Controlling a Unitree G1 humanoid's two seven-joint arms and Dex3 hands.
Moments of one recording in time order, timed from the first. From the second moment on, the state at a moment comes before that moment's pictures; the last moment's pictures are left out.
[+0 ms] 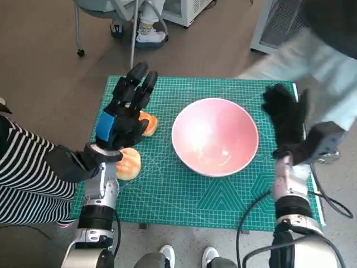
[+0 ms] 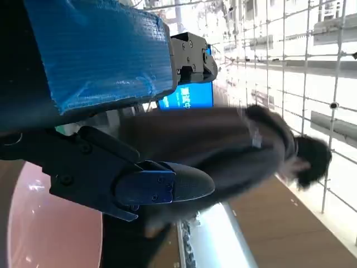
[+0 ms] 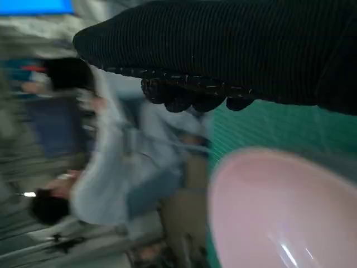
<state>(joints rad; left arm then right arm) -0.55 0.12 0.19 0.55 -0.37 -0.51 -0.61 -0.79 -0.20 -0.35 1.10 0.23 -0.53 0.26</state>
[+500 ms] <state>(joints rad) -0.56 0.11 0.17 0.53 -0.36 -0.49 -0.60 -0.70 -0.20 -0.31 0.82 0.24 -0.62 0.31</state>
